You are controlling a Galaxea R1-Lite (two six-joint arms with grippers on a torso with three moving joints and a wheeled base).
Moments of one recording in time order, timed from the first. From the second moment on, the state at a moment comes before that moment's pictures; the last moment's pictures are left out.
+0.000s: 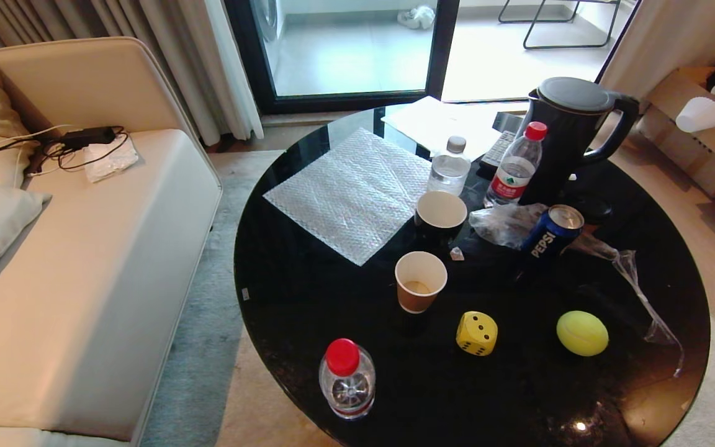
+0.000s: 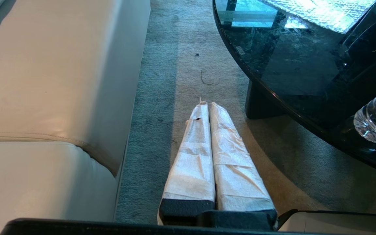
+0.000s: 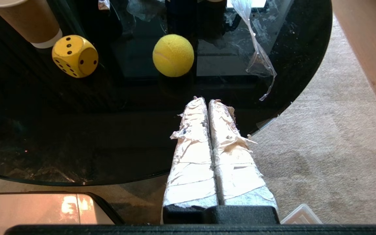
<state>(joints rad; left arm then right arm) 0.00 0.00 0.00 0.01 0.01 -0.01 -0.01 0.03 0.00 0.01 0.00 -0.04</state>
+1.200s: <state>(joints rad) 0.00 0.00 0.00 0.01 0.01 -0.01 -0.01 0.03 -0.13 0.15 0.00 -0.03</state>
